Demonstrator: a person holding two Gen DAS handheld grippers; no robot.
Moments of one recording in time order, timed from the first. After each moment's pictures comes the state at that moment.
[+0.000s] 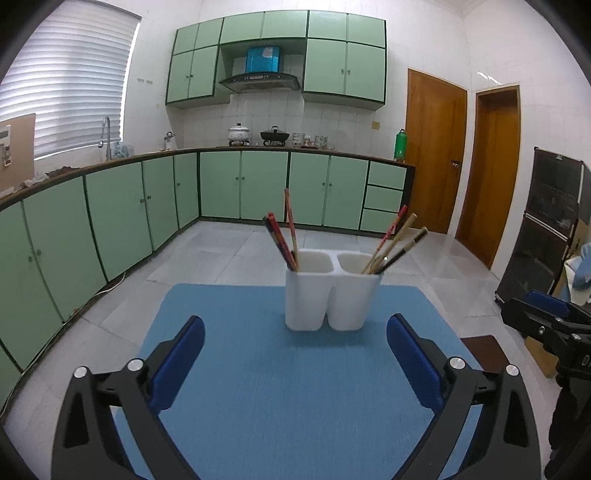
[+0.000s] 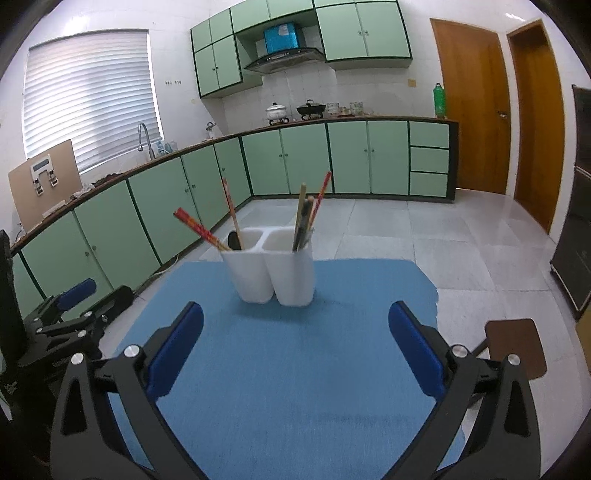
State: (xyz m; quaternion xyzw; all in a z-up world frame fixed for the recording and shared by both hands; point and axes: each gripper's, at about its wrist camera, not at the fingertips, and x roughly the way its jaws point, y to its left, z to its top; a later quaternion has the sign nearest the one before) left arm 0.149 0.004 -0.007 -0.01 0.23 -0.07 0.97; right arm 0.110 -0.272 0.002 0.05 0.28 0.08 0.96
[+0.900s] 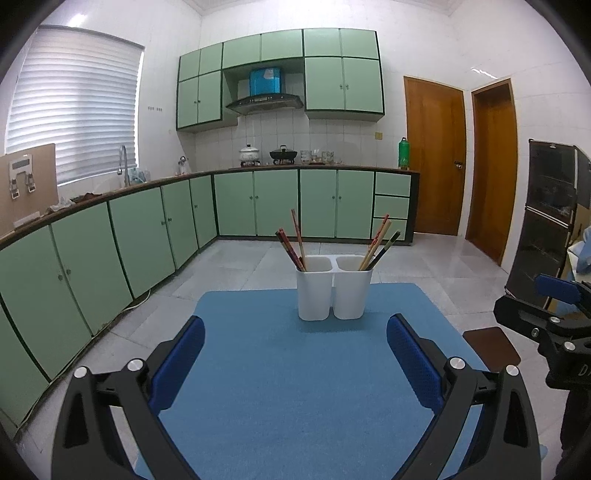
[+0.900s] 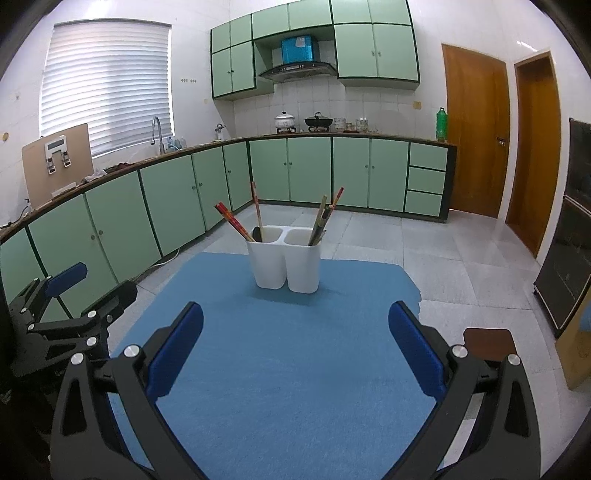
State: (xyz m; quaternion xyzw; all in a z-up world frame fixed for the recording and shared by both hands) left arm 0.060 -0.002 0.023 0.02 0.20 -0.04 0.98; right arm 0.023 -0.243 0.035 0.01 0.25 0.08 0.96
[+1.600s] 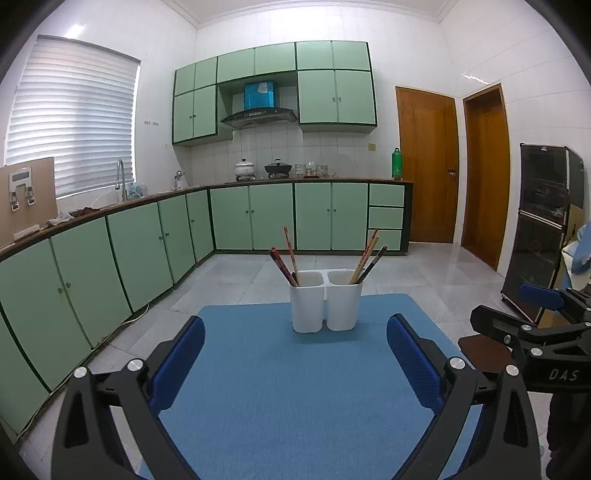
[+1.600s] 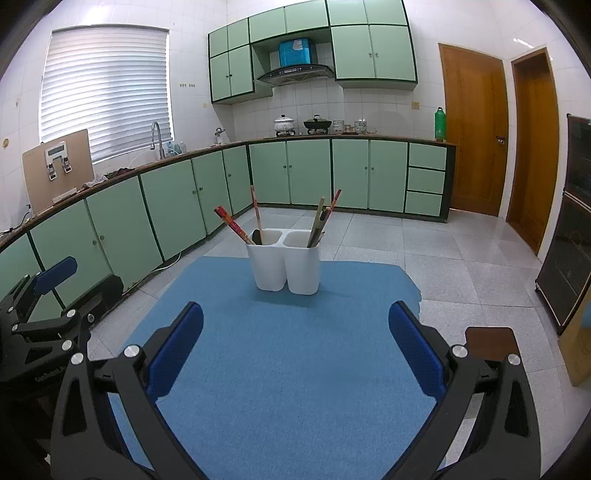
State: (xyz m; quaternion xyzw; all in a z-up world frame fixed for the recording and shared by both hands) left arm 0.040 -0.008 0.033 0.03 0.17 -0.05 0.98; right arm 0.020 -0.249 0.035 0.02 0.25 0.08 0.97
